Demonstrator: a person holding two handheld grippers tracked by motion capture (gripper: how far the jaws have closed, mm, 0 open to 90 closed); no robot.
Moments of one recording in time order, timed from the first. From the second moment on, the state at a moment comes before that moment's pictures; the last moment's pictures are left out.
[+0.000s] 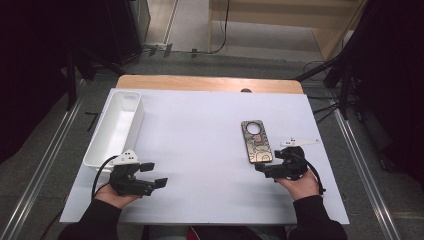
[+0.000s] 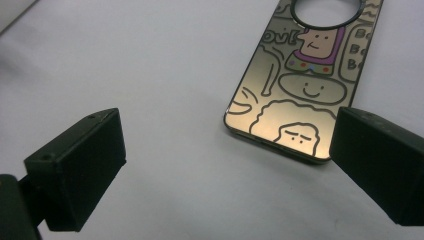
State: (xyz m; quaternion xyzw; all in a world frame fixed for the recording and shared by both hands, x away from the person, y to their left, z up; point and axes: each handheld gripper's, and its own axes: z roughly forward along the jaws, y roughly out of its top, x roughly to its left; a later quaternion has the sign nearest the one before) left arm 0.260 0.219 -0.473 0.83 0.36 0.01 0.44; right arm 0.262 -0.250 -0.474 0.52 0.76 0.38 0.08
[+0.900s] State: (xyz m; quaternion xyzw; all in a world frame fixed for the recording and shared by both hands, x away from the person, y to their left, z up) left arm 0.260 0.219 -0.474 0.83 0.36 0.02 0.43; right arm 0.298 -0.244 -0.466 0.56 0.74 0.36 0.12
